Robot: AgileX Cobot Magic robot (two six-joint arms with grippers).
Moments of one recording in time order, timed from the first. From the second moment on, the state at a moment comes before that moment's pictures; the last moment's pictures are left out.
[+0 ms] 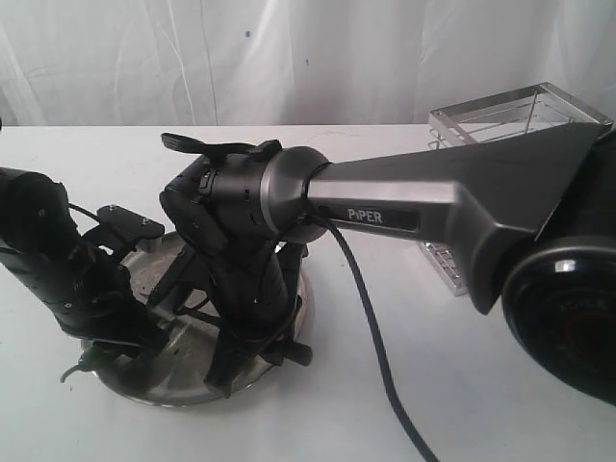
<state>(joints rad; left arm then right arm) -0.28 1.70 -0.86 -0.10 0.57 0.23 0.92 2.18 -1.67 -0.17 1.19 -0.17</state>
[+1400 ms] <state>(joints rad) -0.18 1.65 -0.90 -0.12 0.62 0.18 0.92 2.18 -1.68 -0.18 1.21 -0.19</state>
